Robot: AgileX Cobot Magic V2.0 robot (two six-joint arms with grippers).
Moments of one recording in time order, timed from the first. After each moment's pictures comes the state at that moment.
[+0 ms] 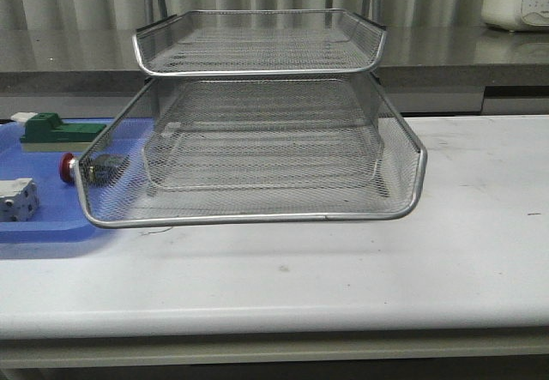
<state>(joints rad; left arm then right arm) -0.04 0.41 -0.38 0.01 0.17 0.08 0.13 1.02 -0.88 0.30 0.66 -0.29</state>
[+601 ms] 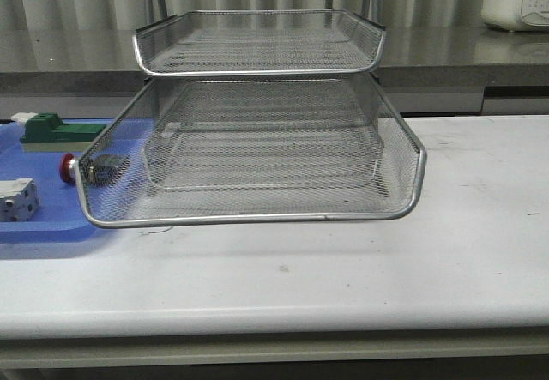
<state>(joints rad) -0.04 0.41 -0.38 0.01 0.17 0.08 0.17 0.39 -0.39 0.09 0.46 -0.08</state>
